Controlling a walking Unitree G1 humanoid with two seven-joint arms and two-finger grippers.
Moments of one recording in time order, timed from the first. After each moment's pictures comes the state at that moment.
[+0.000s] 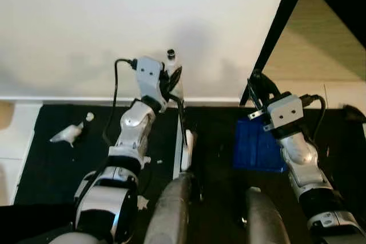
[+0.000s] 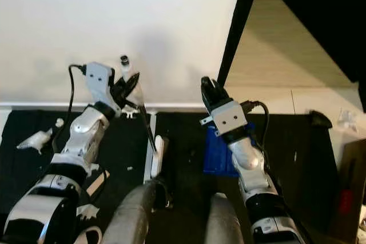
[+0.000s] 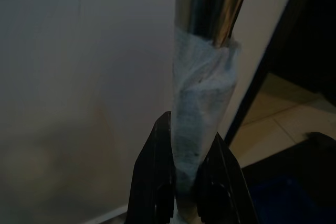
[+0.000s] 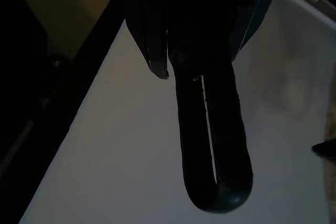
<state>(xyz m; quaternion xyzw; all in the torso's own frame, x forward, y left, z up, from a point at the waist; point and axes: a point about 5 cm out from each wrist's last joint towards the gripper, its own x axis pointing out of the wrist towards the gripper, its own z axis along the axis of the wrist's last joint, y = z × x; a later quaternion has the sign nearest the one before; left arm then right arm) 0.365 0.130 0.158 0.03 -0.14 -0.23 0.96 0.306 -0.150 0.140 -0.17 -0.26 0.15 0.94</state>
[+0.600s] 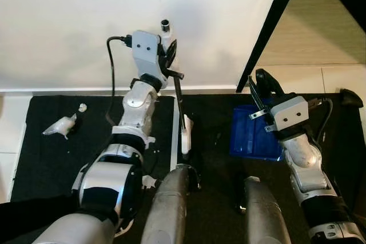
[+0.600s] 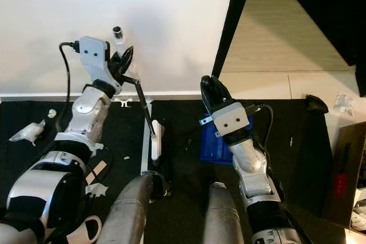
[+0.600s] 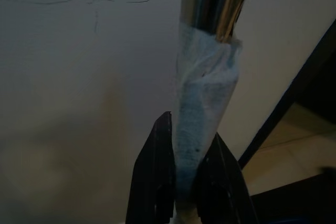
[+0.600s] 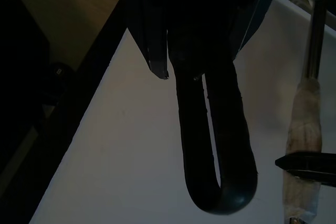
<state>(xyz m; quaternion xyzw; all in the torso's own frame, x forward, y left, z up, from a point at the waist) 0.384 0.116 0.191 -0.03 -0.18 -0.18 0.97 0.295 -0.147 0.150 -0.17 -0.27 0.14 0.94</state>
